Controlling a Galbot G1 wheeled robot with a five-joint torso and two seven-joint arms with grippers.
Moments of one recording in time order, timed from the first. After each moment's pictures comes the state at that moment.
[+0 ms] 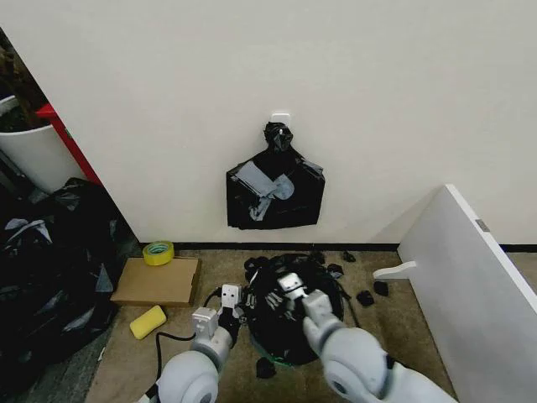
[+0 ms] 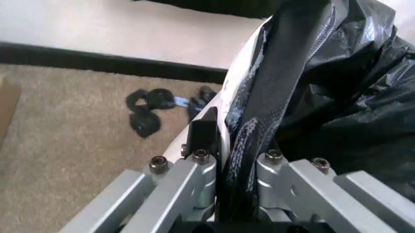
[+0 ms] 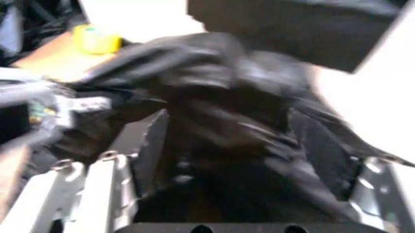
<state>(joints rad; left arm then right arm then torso) 1.31 -1.07 -0.03 -2.04 -0.75 0.25 -0.40 -1.26 0.95 -0.01 2.25 0.42 -0.56 0.29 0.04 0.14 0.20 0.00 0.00</state>
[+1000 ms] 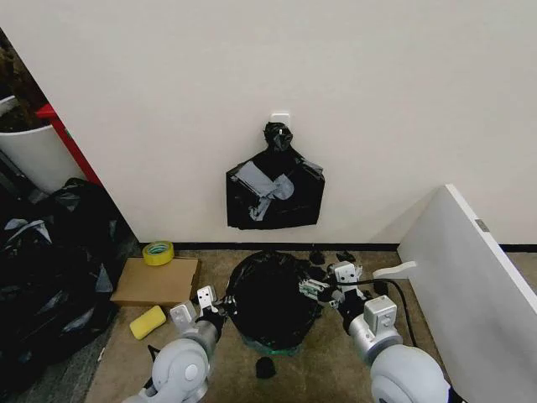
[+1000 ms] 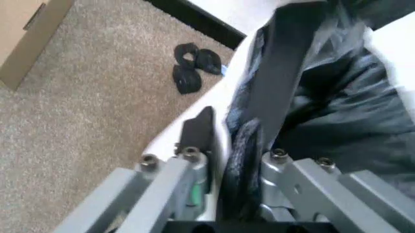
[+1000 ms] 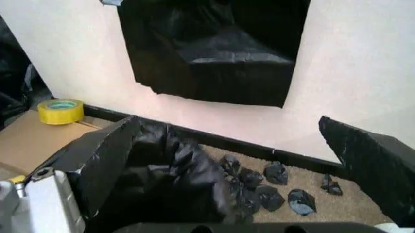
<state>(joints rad) 1.32 -1.10 -0.12 -1.99 -1.08 0.25 -0.55 -1.43 1.07 0.17 2.32 0.35 -0.43 0.31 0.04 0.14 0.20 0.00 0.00</state>
